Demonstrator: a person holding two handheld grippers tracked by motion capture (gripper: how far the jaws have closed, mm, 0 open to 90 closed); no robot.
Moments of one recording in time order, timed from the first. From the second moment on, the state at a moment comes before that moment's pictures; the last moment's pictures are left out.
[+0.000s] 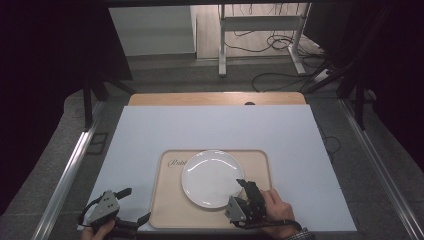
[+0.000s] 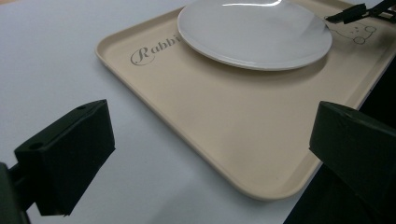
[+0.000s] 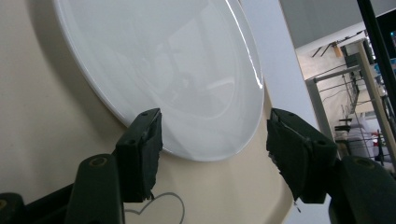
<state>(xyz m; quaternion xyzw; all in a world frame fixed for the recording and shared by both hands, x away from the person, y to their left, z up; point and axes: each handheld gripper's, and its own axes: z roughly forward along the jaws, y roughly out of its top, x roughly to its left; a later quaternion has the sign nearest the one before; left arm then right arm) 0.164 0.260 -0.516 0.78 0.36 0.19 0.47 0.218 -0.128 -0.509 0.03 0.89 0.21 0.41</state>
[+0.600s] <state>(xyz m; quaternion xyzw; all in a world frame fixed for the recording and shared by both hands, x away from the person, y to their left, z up) 0.164 0.260 -0.516 0.79 0.36 0.19 0.46 0.226 -0.137 -0.506 0.05 0.89 0.23 0.40</state>
